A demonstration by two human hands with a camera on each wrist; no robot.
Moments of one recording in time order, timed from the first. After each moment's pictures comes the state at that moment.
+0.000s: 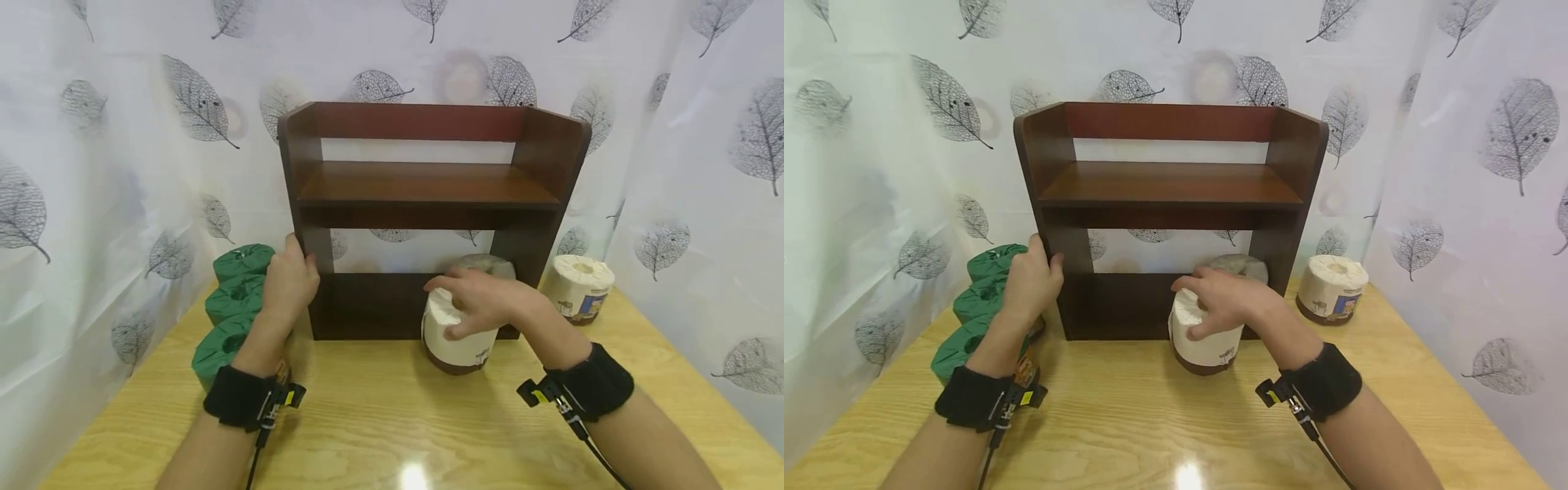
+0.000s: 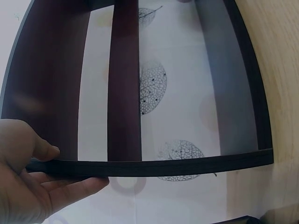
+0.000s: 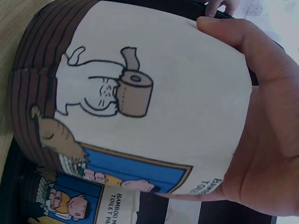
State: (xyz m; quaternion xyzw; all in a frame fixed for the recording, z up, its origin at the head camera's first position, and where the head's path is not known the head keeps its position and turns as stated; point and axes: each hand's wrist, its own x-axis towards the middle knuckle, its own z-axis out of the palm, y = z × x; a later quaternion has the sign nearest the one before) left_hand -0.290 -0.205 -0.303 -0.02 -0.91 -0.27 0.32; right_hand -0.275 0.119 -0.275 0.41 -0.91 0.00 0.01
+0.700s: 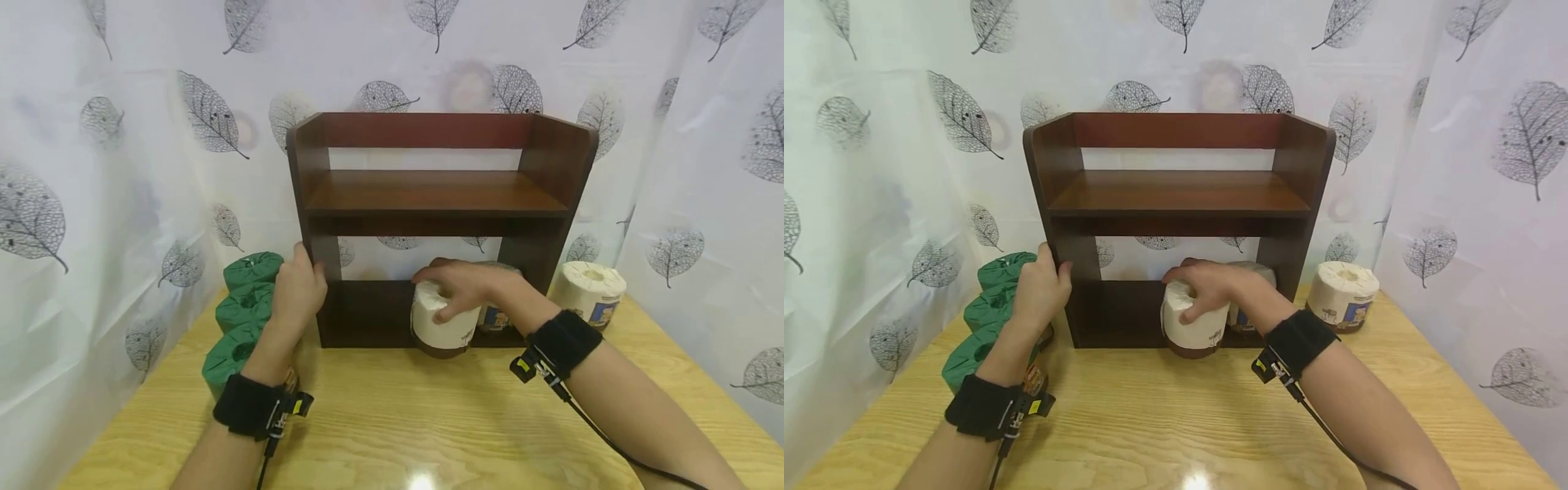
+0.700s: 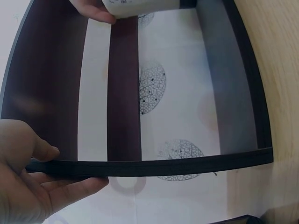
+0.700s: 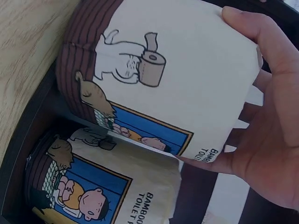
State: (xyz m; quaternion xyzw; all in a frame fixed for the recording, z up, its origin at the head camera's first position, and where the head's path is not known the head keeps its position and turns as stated) left_hand -0.285 -0.204 -0.304 -0.04 -0.90 -0.27 0.33; right_hand -0.337 0.096 -0.282 0.45 -0.89 0.03 -0.05
